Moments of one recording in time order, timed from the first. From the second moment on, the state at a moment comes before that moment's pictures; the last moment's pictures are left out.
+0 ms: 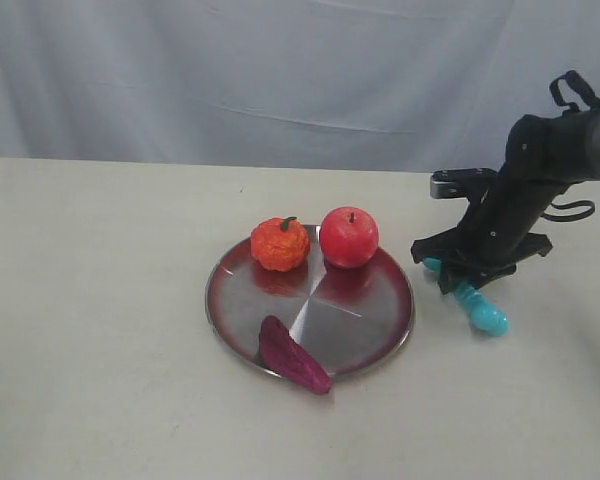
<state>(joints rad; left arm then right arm) 0.33 0.00 0.00 -0.02 0.35 0.02 -0.27 2.15 -1.48 0.12 0.77 -0.14</state>
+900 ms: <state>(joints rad) 0.33 0.00 0.00 -0.02 0.35 0.02 -0.27 1.45 -1.40 0.13 0.66 -0.17</state>
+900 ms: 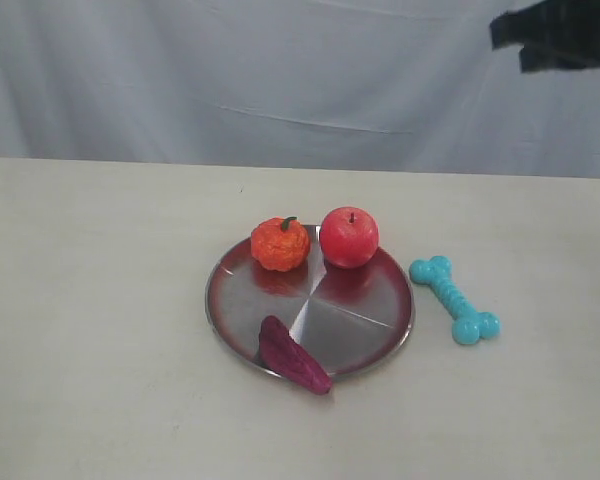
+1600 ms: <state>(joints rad) 0.33 0.00 0.00 -0.02 0.35 0.02 -0.27 0.50 -0.78 0.12 0.34 -0.10</state>
